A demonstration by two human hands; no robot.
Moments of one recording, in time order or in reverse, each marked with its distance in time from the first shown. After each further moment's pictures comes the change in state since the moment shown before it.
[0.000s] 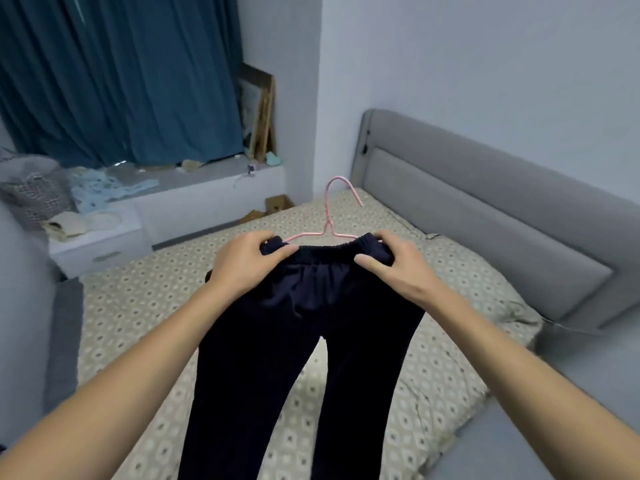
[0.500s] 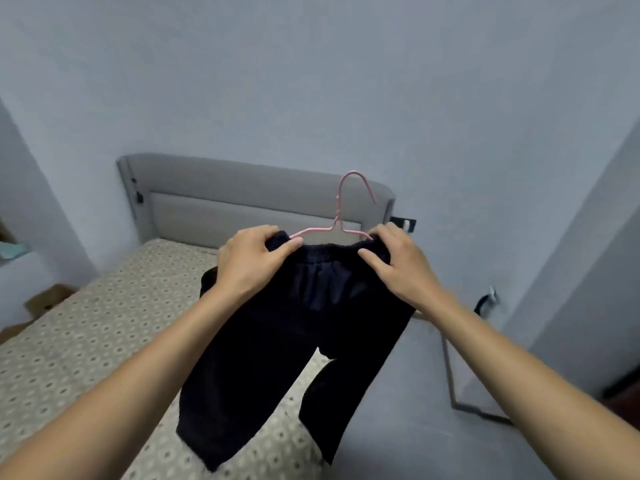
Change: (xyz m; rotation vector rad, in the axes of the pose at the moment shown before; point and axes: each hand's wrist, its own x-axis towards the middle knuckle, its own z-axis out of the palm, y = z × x) left_hand -0.037 0.376 0.122 -0.279 -0.163 0.623; right_hand -0.263 0.120 -0.256 -0.410 0.602 0.348
